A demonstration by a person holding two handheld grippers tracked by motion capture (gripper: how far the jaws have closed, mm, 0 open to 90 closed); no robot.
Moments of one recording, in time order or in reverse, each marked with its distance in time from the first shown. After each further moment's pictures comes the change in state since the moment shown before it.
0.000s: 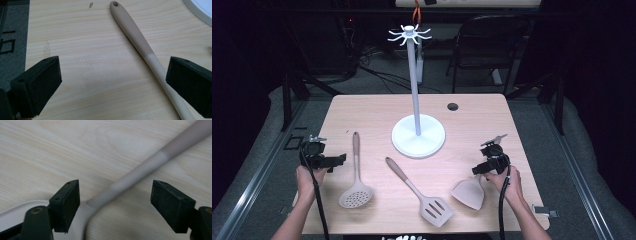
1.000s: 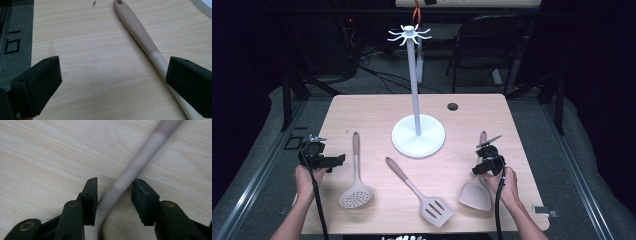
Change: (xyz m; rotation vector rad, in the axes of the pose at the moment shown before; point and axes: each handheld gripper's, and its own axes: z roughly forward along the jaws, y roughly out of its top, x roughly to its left) left arm 0.002 0.000 0.000 0.014 0.026 0.018; right arm 0.008 0.001 0.007 0.013 -0.010 -0.019
